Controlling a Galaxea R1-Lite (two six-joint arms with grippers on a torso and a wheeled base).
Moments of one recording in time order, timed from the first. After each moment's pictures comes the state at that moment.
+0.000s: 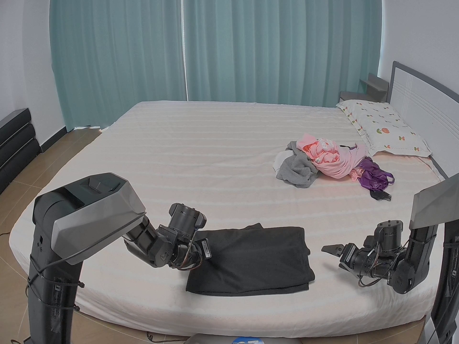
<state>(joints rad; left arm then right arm) -0.48 2.42 -1.12 -0.37 0.06 -0.70 0.17 2.29 -0.29 -1.35 0.26 0.80</state>
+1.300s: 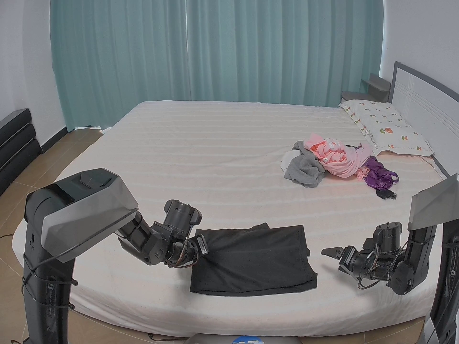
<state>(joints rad) -0.46 2.37 -1.10 -0.36 0.07 -0.76 0.17 2.31 -0.29 -1.35 0.26 0.80</state>
